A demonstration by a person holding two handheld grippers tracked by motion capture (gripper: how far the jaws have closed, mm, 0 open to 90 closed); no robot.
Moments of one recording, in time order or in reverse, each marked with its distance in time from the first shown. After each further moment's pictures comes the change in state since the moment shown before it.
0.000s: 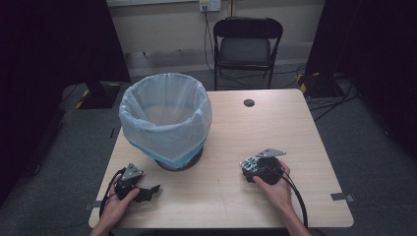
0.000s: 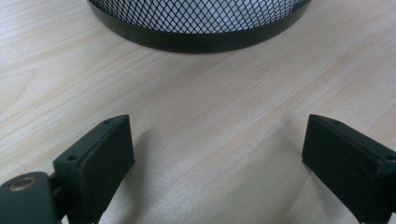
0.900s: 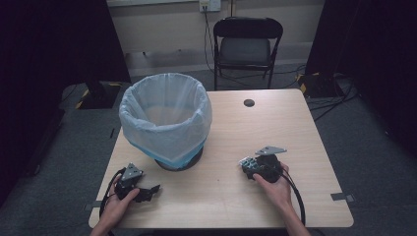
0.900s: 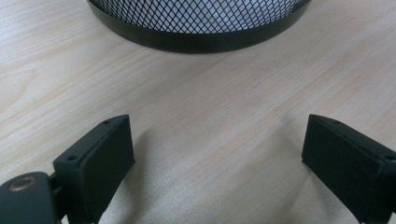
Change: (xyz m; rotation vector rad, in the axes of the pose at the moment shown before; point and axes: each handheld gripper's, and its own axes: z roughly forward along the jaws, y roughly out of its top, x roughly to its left) left arm 0.000 0.000 0.000 -0.002 -0.001 0.001; right arm 0.001 0.013 -0.010 -0.013 0.058 0.023
